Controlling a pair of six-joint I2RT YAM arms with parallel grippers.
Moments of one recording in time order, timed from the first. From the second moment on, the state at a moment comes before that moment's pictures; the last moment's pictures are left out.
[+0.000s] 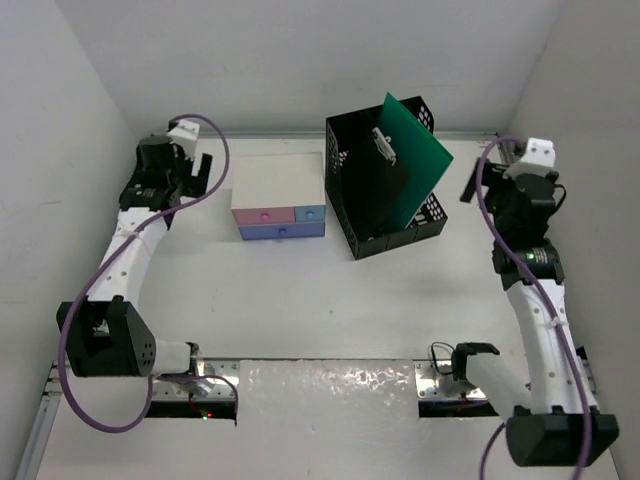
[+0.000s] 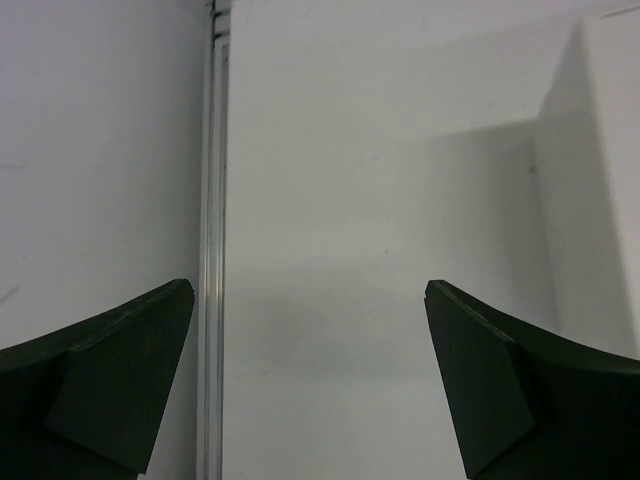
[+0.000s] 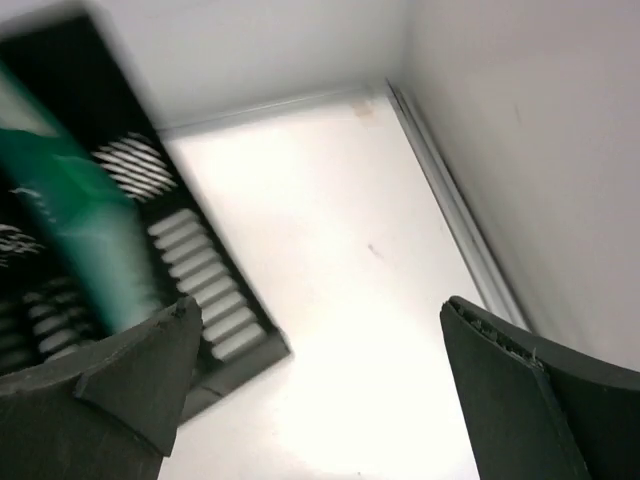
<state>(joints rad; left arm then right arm) 0.02 1.33 1.16 -0.35 -0.18 0.33 0.01 0.92 0.95 -0.23 0.25 0.05</state>
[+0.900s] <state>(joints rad) 0.18 1.21 0.73 -0.24 -0.15 0.29 -0.36 0.86 0.42 -0.18 -0.03 0.25</state>
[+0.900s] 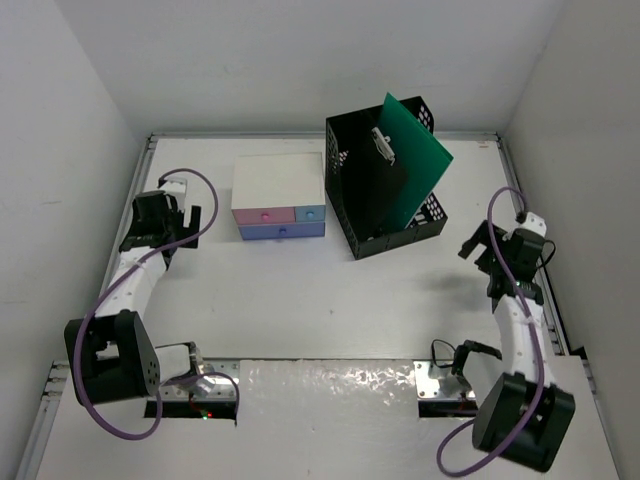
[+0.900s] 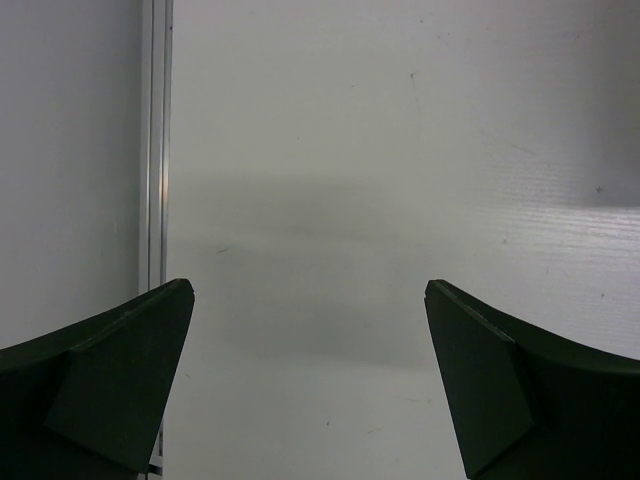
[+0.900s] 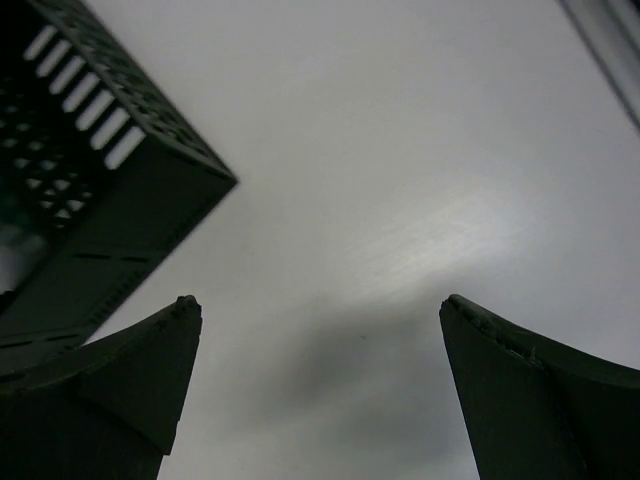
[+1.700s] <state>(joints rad) 0.18 1.28 0.73 -0.19 -0.20 0.29 -0.16 1.70 0.75 0.32 -0.36 0.26</state>
